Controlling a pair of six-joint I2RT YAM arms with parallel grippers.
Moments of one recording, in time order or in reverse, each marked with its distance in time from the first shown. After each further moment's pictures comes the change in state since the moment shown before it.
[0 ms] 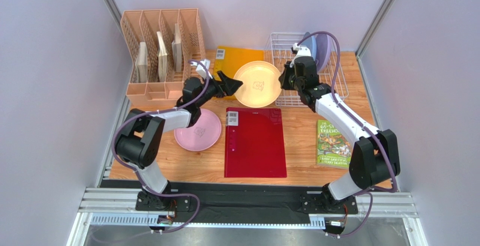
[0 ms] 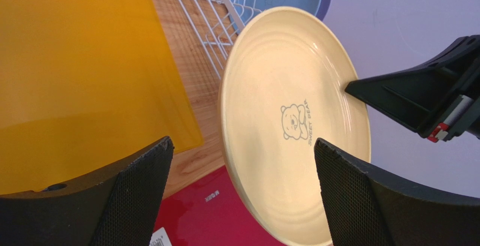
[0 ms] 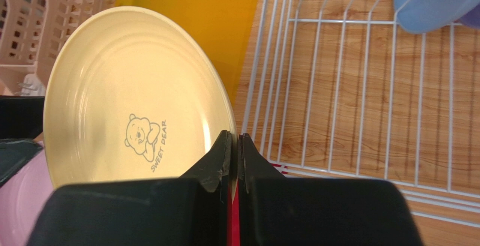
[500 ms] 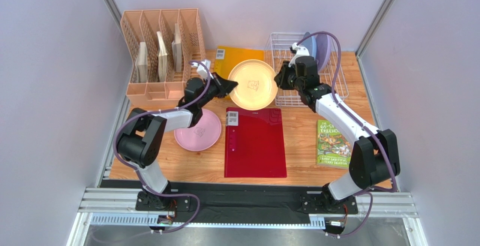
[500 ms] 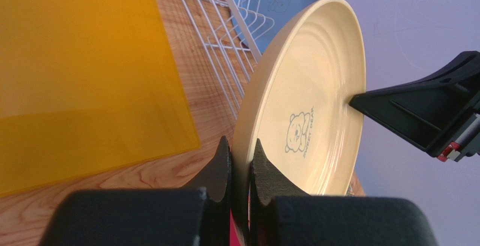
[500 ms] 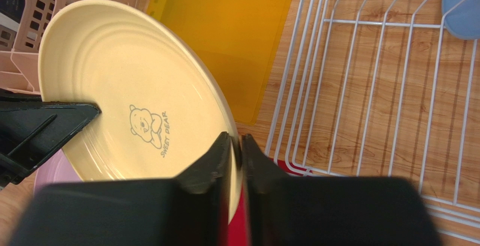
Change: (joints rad) left arm -0.018 0.024 0.005 0.007 -0.050 -0.045; right arm -0.004 0.001 -0.011 0.051 -0.129 0.027
